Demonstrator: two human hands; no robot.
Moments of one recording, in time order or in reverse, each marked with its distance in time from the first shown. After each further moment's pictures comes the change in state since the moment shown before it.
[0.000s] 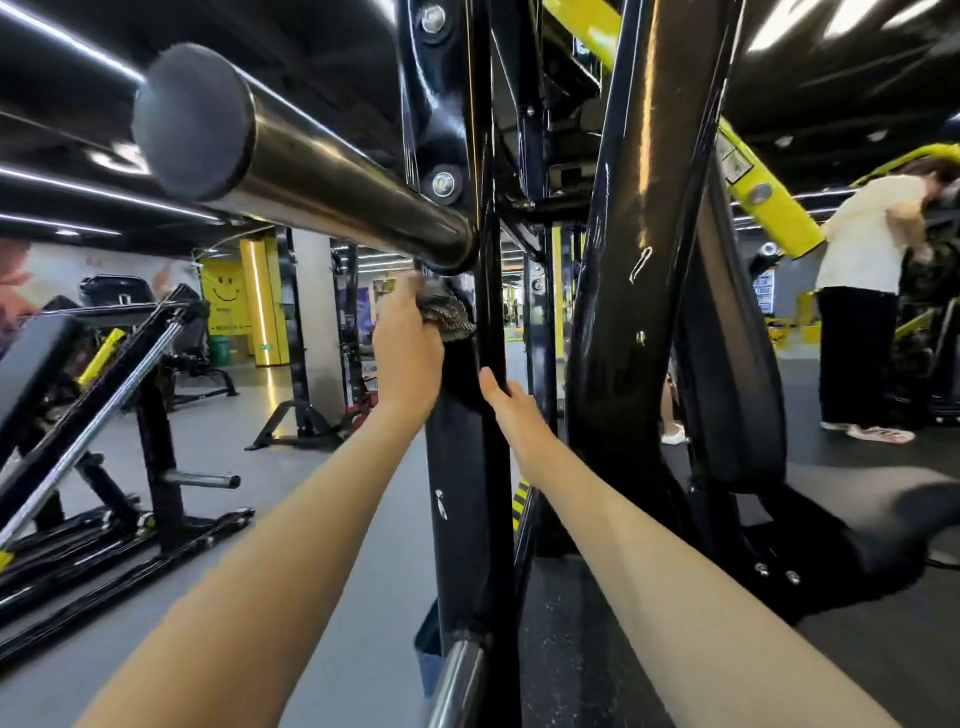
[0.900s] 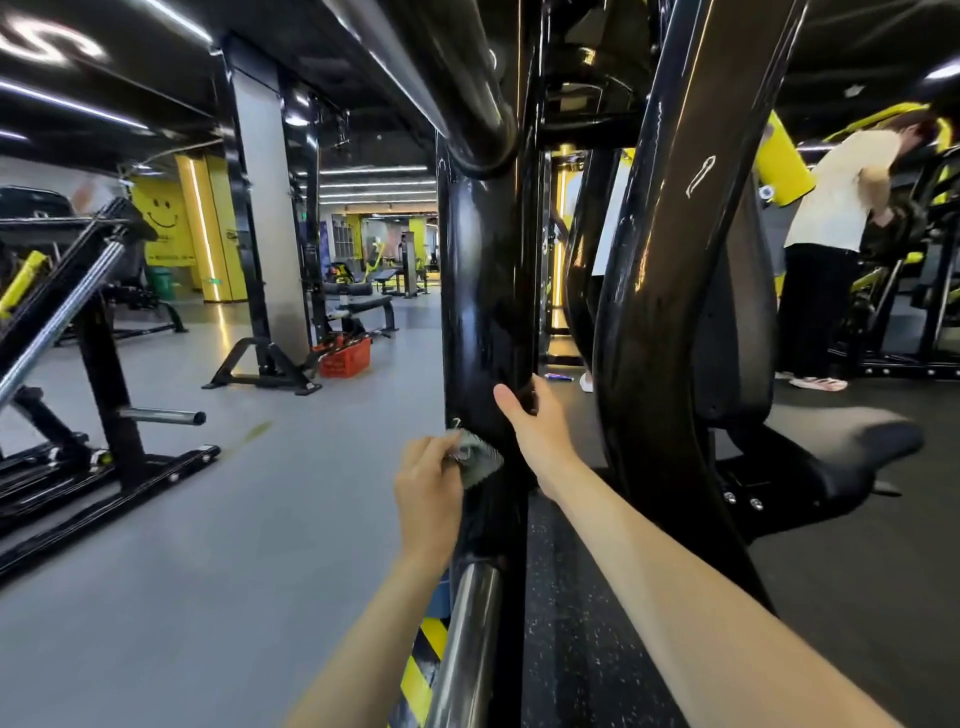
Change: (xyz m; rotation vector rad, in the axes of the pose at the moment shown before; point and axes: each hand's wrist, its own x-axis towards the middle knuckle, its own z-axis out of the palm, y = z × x) left_hand -0.202 -0.080 -0.003 -0.147 -0.253 -0.290; right_hand -0.028 0.088 0.017 -0.110 0.219 -0.039
